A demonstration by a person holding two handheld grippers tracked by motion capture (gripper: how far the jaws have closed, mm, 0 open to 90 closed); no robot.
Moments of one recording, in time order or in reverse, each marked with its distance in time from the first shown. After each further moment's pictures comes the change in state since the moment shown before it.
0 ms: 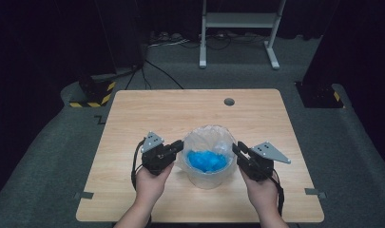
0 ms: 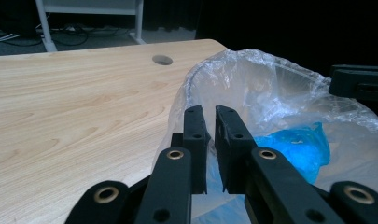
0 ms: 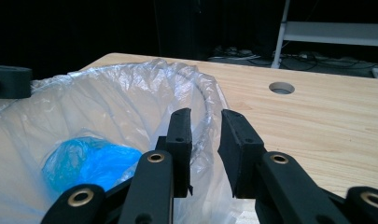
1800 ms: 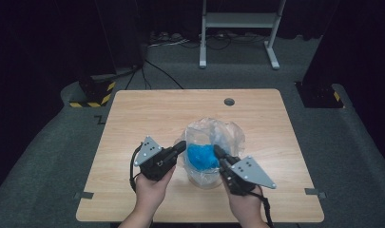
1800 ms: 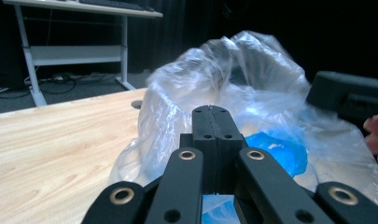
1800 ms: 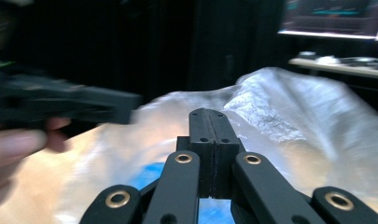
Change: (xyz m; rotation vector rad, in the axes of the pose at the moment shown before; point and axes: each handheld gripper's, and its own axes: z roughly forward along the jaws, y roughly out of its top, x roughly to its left) left arm -0.029 0.008 -0.029 -0.148 -0.067 0.082; right arm 0.079 0.014 -0.026 -0.252 0.101 -0.181
